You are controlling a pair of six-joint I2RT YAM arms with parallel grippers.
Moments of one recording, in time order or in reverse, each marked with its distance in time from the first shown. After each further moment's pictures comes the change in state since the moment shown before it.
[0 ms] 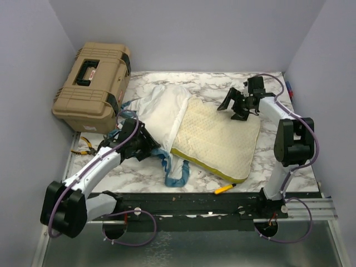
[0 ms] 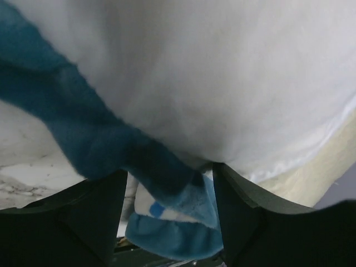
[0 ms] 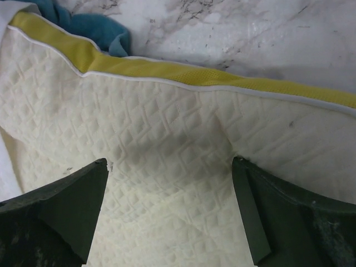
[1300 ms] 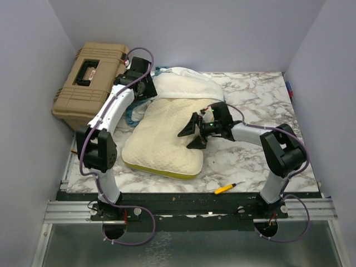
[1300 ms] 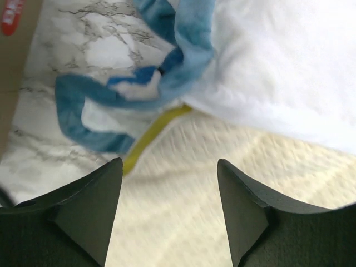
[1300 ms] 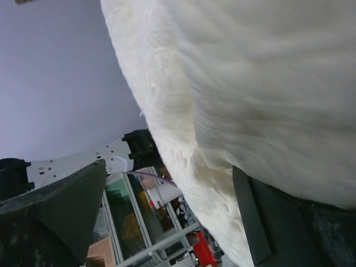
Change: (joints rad) left arm 0.114 0.821 1.068 -0.261 -0.257 0.473; right arm 0.362 -0.104 -0.475 0.602 -0.500 0.563
